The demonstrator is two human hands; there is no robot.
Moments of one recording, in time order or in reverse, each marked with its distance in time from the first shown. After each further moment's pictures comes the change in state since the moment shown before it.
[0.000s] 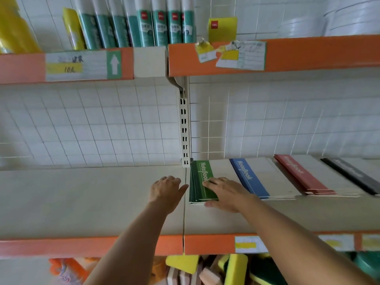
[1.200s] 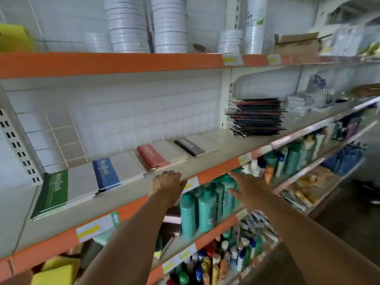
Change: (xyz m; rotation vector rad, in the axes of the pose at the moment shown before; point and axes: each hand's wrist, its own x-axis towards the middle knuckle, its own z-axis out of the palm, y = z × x) left_hand -0.085 0.373 -0.038 -0.069 -0.046 0.528; right_hand -0.407 0.194 0.025 0.059 0.135 0.825
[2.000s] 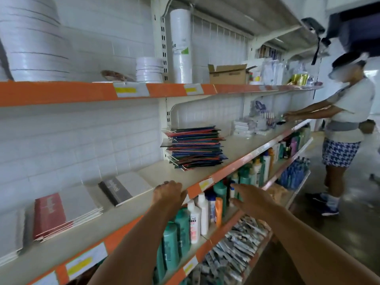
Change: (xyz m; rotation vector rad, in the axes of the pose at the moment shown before) left_hand 0.160 0.230 -0.008 0.012 0.069 0.219; right_hand 0.036 0.242 -0.040 0.039 0.080 0.232
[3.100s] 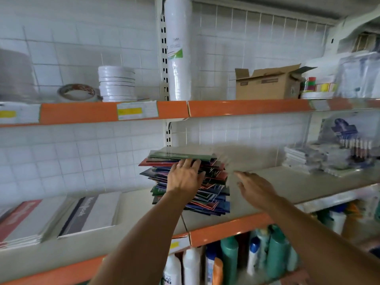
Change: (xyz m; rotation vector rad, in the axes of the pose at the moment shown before) left_hand 0.262 0.130 -0.037 0.023 0.259 -0.320; right_hand 0.316 0.164 -0.038 0.089 0.156 -0.454
